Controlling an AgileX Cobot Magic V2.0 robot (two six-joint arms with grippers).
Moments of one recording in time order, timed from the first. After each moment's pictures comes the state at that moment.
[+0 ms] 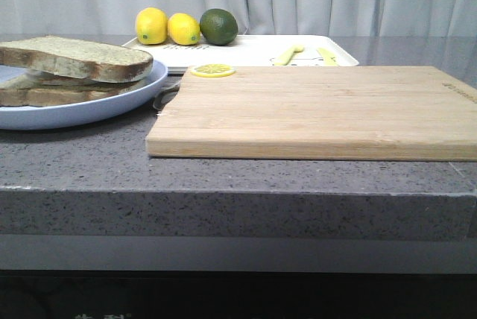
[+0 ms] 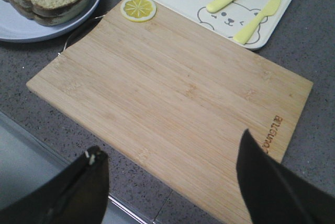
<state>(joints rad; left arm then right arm) -0.36 0.61 -0.78 0.21 0.68 -0.10 0.45 0.82 -0.99 0.03 0.83 -0.07</state>
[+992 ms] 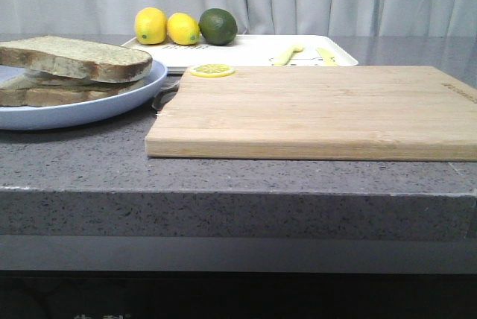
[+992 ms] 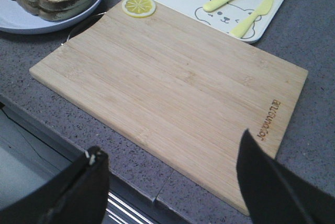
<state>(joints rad) -0.34 0.68 -0.86 0.30 0.97 -0.10 0.45 0.62 -0.80 0.03 0.75 -0.07</state>
